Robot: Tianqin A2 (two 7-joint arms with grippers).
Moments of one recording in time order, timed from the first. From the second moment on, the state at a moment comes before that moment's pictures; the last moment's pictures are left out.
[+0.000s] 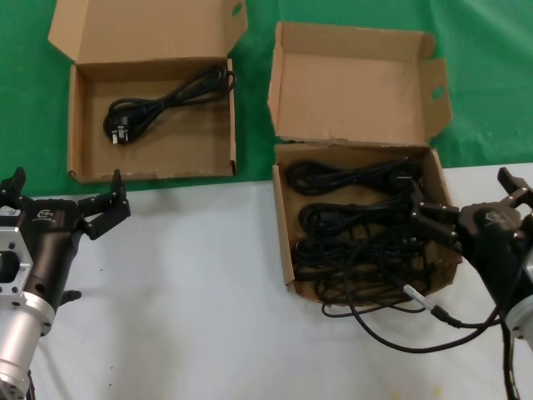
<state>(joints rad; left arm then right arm) 0.00 -0.30 1.60 -1.60 -1.80 0.00 0.00 0.03 0.31 -1.61 1.60 1.79 -0.02 -0.01</state>
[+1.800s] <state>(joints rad) 0.00 -0.30 1.60 -1.60 -1.80 0.00 0.00 0.03 0.31 -1.61 1.60 1.79 -0.02 -0.01</state>
